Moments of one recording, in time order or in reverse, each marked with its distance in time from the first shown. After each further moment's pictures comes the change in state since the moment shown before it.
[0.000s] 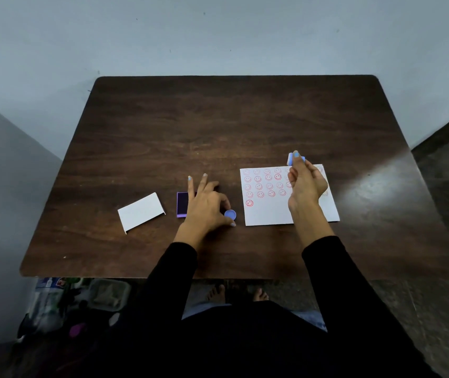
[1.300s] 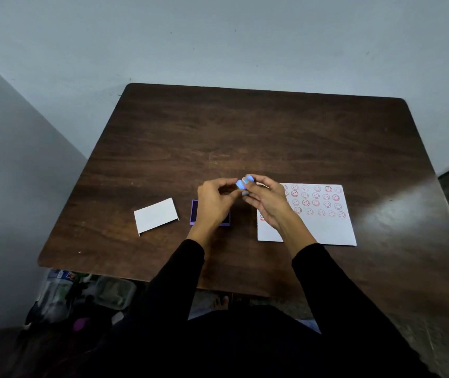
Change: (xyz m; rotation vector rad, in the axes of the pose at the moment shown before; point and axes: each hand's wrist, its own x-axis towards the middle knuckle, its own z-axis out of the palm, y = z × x) left_hand 0.007 0.011 -0.030 -0.811 0.446 -0.134; right_hand -0.027 0.037 0.041 -0.256 -0.719 0.250
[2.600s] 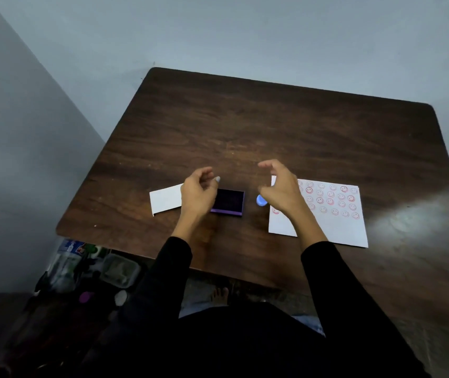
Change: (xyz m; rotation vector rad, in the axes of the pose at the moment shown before) left_hand -0.009 -0.037 -0.044 -0.065 0.206 -0.249; right_hand -0.009 -0.005 0.007 -1.068 0.040 -0.382
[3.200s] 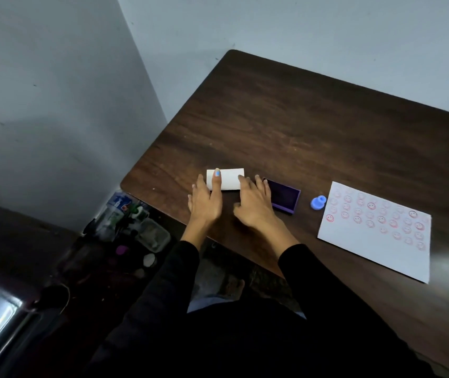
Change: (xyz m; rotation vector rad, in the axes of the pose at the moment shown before) left_hand -0.037 -0.051 -0.073 0.115 0.157 -0.337; right_hand -0.030 -0.044 0.146 -0.567 -0.433 -0.267
